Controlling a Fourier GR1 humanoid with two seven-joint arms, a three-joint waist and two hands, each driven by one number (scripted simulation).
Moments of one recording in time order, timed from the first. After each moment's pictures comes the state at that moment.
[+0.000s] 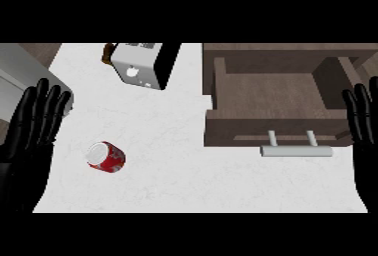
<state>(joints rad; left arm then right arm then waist) -0.01 0.12 -0.03 -2.10 -0.02 -0.06 0.01 0.00 -0.11 -0.02 -2.10 -0.02 -0.03 0.00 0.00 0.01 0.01</state>
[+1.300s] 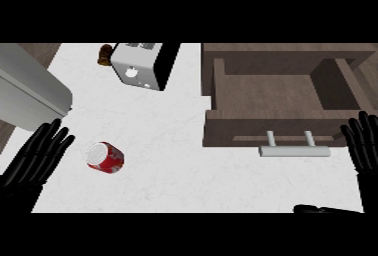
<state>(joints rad) 0.22 0.17 0.03 -2.22 0.22 -0.24 0.30 0.21 -0.10 -0.07 -2.11 -0.03 0.02 0.14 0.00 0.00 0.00</state>
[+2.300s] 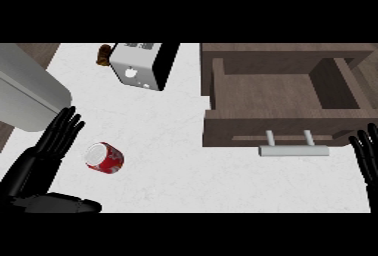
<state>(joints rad) 0.09 0.14 0.13 -1.86 0.13 -0.30 0.14 0.28 -0.08 -0.14 -2.11 -0.05 0.11 0.06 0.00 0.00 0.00</state>
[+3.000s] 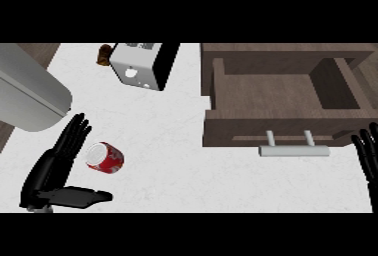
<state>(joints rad) 0.08 0.11 0.15 -1.63 0.02 -0.28 -0.07 0.26 -0.06 -0.19 -2.06 -0.05 0.15 0.03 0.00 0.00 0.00</state>
